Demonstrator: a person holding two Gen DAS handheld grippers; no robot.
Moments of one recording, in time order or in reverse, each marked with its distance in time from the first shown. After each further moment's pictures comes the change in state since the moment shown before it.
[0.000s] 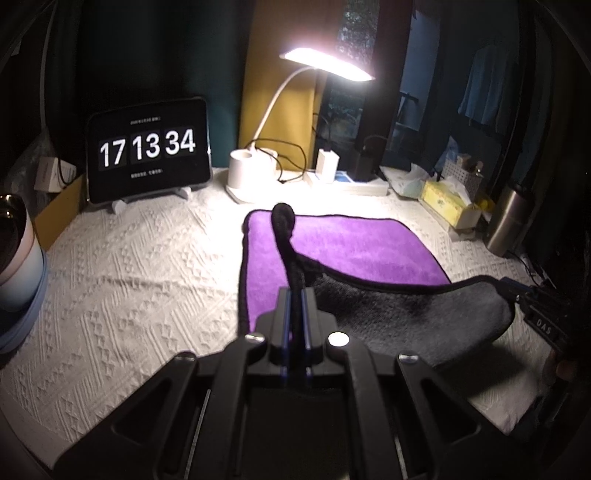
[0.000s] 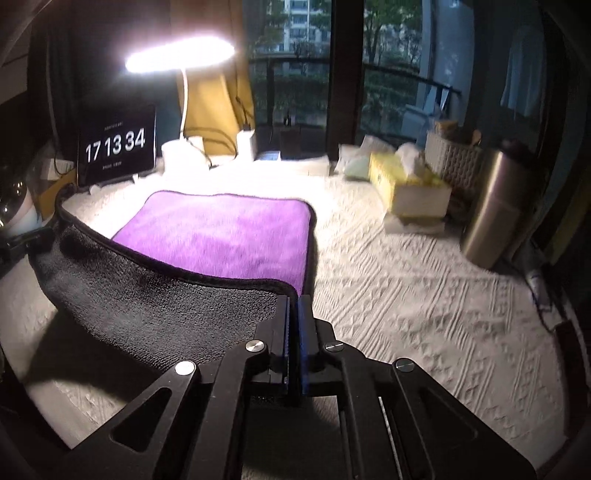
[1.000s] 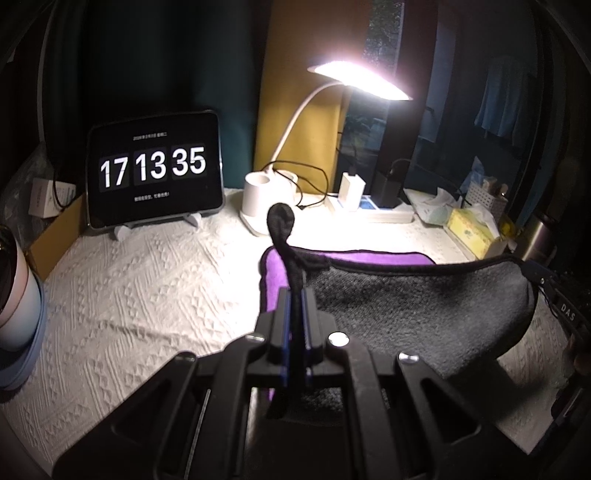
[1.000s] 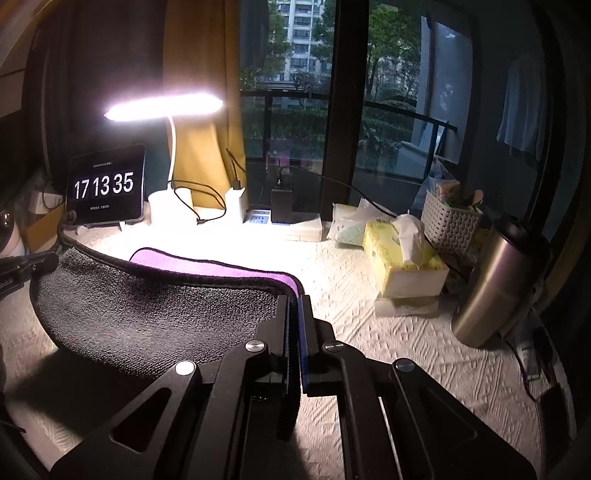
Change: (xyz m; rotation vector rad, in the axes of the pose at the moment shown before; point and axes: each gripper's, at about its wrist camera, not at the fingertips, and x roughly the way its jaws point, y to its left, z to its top) left arm 0.039 0.016 0.046 -0.028 -0.024 0.045; right arm 0.016 -0.005 0.062 -0.036 -0.124 -0.033
